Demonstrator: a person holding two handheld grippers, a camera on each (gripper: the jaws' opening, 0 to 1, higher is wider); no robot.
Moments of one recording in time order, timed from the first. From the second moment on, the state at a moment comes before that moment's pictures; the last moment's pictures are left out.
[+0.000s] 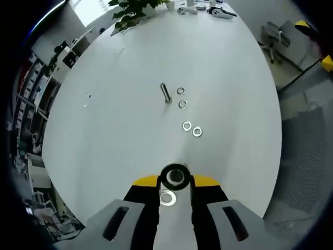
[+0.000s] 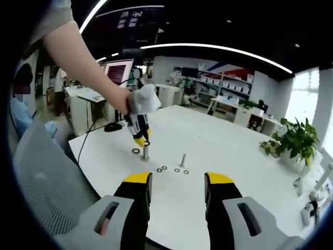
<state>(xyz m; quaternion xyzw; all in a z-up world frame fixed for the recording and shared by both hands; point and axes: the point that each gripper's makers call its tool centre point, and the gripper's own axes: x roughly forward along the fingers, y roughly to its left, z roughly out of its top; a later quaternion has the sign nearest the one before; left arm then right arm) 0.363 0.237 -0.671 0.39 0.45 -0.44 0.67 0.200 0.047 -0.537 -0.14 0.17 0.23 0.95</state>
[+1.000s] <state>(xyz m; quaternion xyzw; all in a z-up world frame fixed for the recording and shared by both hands) 0.359 0.238 -0.688 0.39 0.48 -0.44 0.66 0.202 0.044 -0.542 -0.14 0.18 0.23 0.95</state>
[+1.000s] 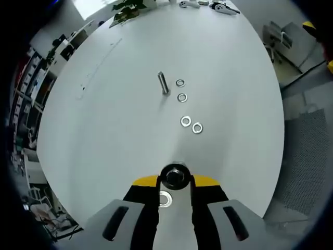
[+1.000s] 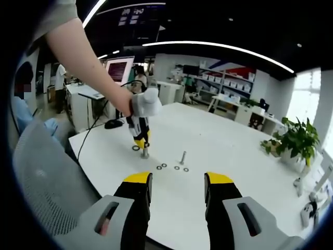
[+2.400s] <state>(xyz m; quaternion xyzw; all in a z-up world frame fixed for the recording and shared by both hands) 0.348 0.305 -0.706 0.29 0.50 -0.37 0.73 0.201 0.045 -0.547 -0.15 0.19 0.24 0.94</state>
